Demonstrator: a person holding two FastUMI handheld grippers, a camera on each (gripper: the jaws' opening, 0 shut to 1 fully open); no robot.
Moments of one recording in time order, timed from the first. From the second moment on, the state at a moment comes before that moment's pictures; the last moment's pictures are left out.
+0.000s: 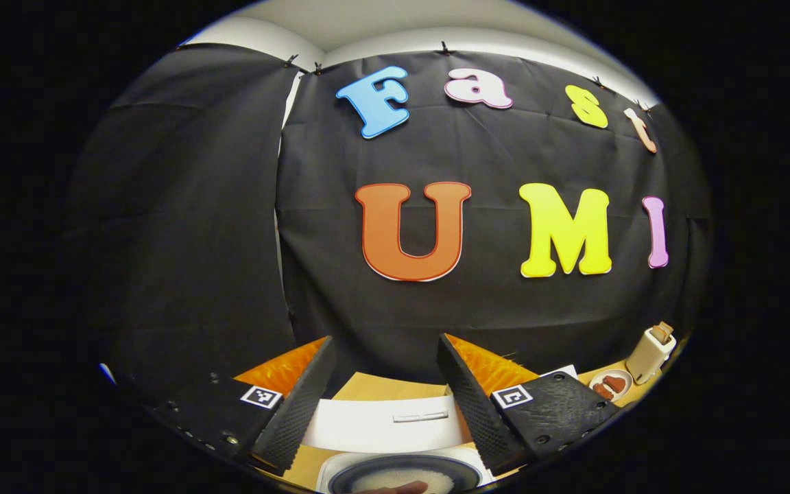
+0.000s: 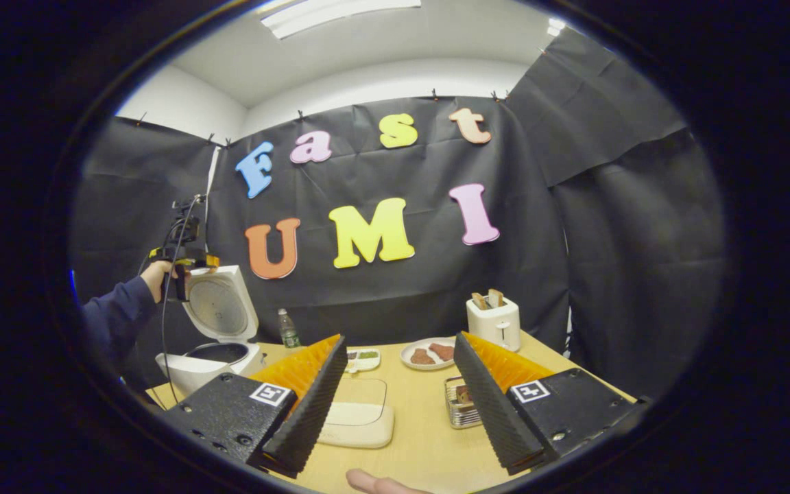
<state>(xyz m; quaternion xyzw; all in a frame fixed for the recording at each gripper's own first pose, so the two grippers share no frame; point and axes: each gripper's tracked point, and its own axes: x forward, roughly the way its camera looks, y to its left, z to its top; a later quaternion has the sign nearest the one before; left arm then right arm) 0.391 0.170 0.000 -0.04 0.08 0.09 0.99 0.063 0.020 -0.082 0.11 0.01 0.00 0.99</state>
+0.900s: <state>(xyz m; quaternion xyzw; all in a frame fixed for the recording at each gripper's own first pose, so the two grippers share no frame) 0.283 0.124 -0.082 -0.05 0.17 0.04 0.98 -0.020 0.047 -0.090 0.09 0.03 0.03 1.00</state>
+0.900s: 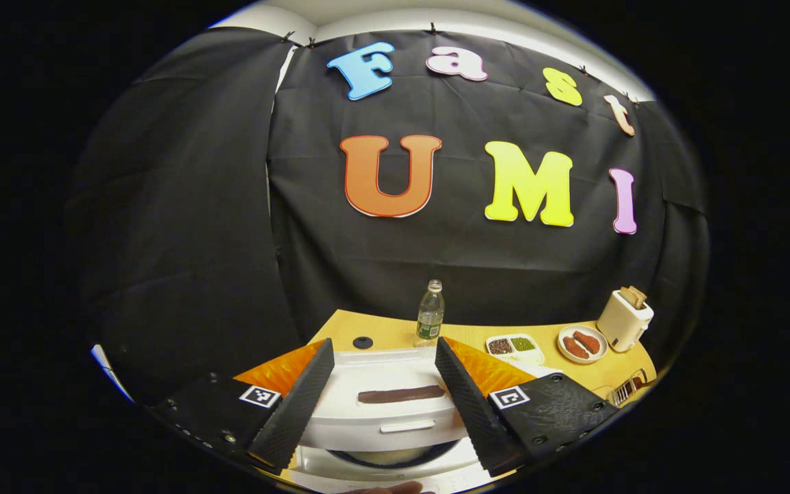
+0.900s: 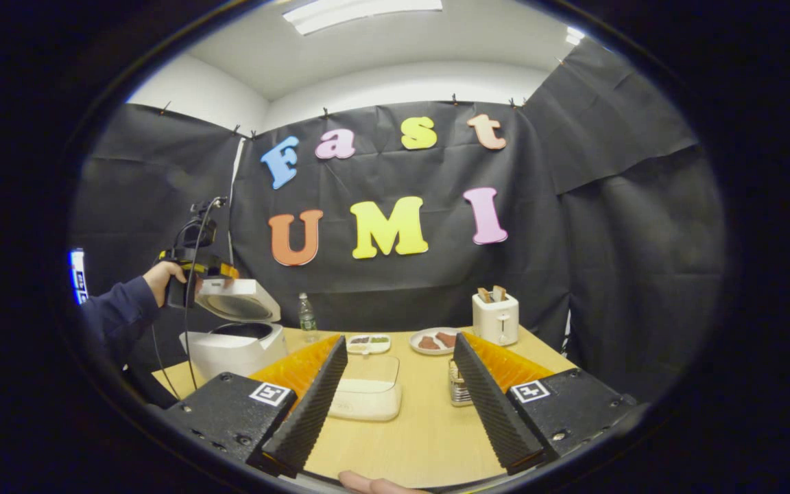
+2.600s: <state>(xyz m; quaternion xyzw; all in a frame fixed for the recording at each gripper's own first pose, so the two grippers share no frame) 0.194 0.096 -0.181 -0.05 0.18 0.04 0.98 -0.058 0.092 -0.028 0.03 -0.03 0.01 1.00</state>
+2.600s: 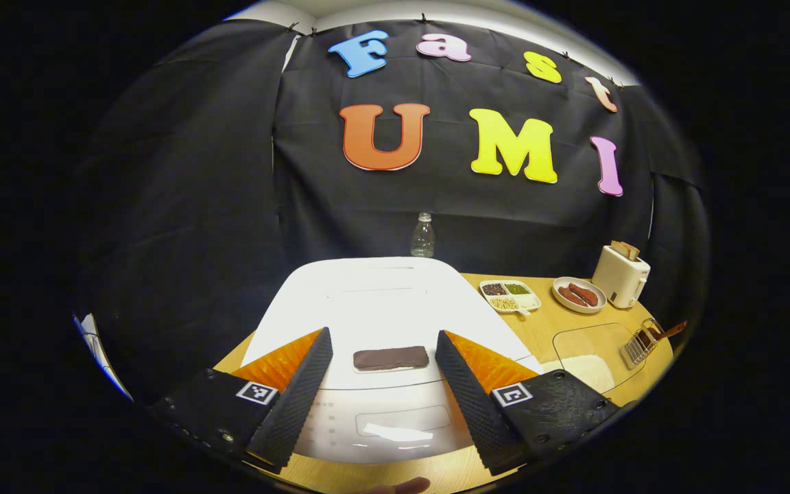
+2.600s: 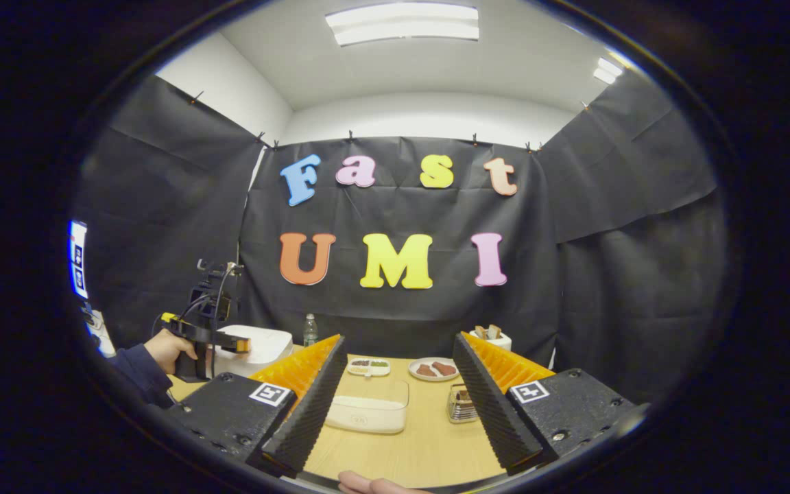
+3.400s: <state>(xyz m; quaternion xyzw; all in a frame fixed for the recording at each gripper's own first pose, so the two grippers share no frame) 0.173 0.078 -0.147 -0.04 0.13 0.03 0.99 -0.047 0.078 -0.040 0.04 -0.01 -0.01 1.00</state>
